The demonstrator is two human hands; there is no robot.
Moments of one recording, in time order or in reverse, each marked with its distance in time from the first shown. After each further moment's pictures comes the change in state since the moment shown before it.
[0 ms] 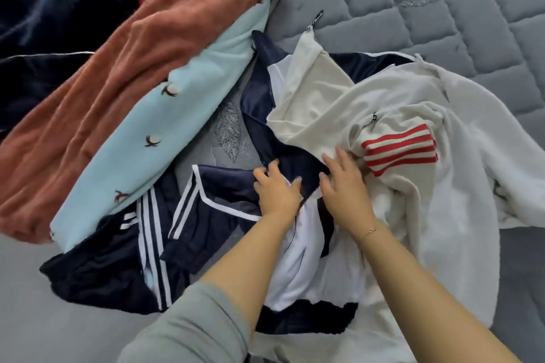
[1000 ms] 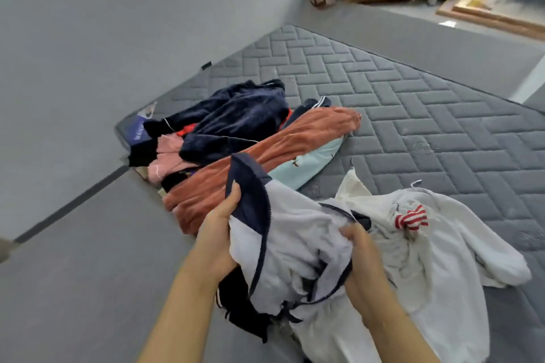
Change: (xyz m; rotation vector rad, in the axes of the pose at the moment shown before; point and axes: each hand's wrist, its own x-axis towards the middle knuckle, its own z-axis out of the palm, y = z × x) left_hand -0.360 -0.114 -0.374 -1.467 -0.285 0.227; right_hand -0.322 -0.276 -0.078 1.289 -0.137 0.173
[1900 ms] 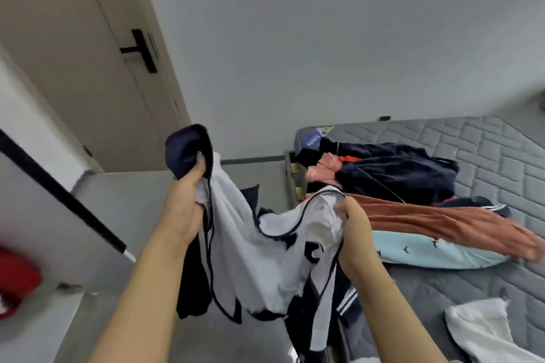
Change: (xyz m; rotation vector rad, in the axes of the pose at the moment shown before) left_hand -0.315 0.096 -0.103 -0.078 0.734 0.942; right_hand -0.162 0.017 0.222 -0.390 -0.573 0.090
